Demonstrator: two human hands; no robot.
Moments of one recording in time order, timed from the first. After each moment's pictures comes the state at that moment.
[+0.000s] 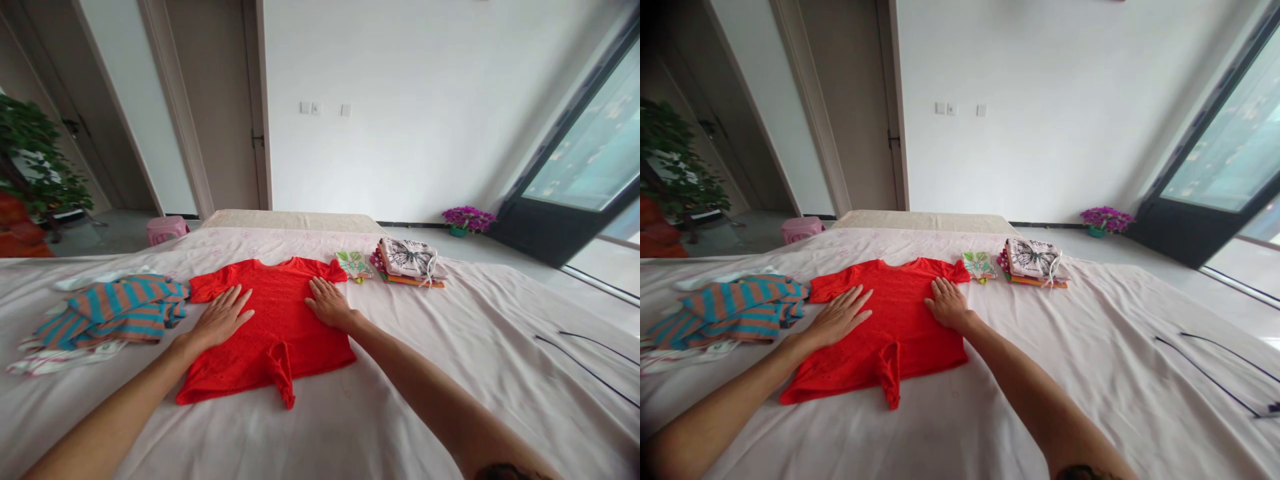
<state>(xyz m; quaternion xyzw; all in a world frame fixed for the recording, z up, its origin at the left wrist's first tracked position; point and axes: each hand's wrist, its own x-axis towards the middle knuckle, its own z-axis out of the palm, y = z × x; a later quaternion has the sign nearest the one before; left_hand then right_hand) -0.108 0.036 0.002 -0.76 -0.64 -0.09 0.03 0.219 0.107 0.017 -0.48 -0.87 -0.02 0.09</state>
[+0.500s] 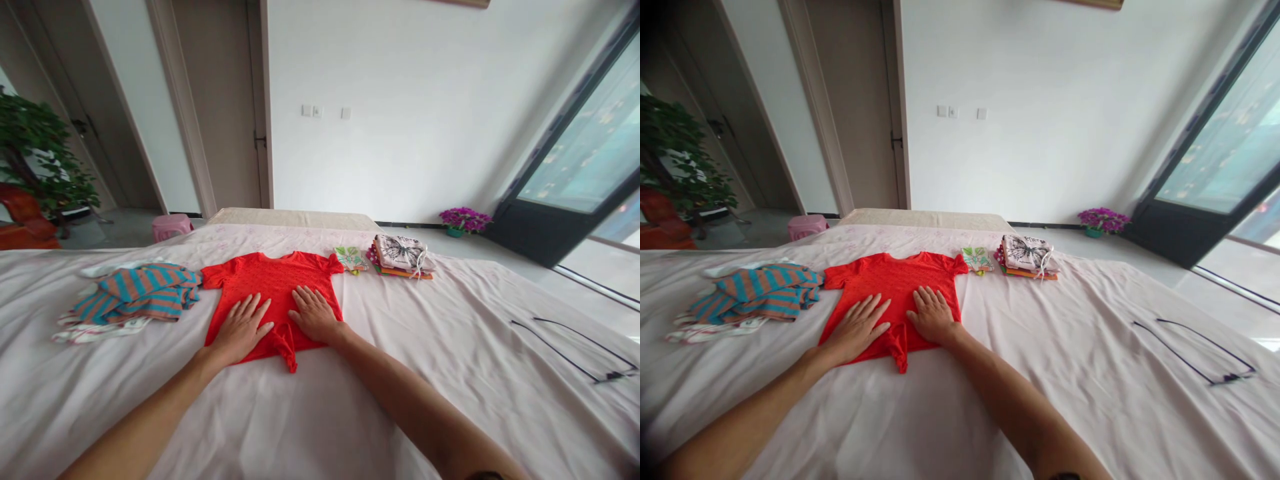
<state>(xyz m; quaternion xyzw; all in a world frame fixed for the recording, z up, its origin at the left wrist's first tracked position) -0.042 -0.042 0.016 -0.78 -0.62 -0.11 0.02 0.184 0.019 0.027 -0.44 -0.89 -0.01 0.10</state>
